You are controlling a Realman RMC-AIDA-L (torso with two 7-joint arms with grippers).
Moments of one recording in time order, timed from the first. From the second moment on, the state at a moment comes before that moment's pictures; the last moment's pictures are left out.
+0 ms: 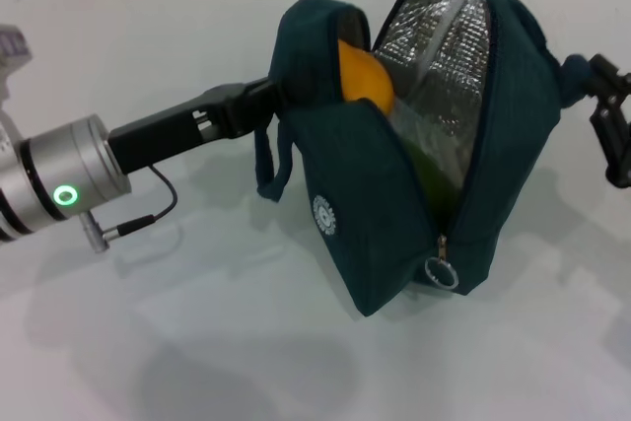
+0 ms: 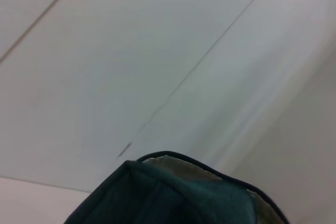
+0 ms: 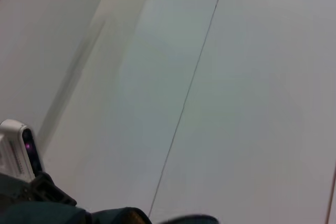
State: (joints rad) left arm -0.51 -2.09 0.72 0.39 1.60 1.63 -1.59; right arm 0.30 1.97 -1.61 -0.41 -0.52 -1.56 0.30
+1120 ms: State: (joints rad) left arm -0.48 -2.09 0.72 0.34 1.61 1.60 -1.54; right arm 0.29 2.00 -1.63 -0.34 -0.57 -1.61 0.31
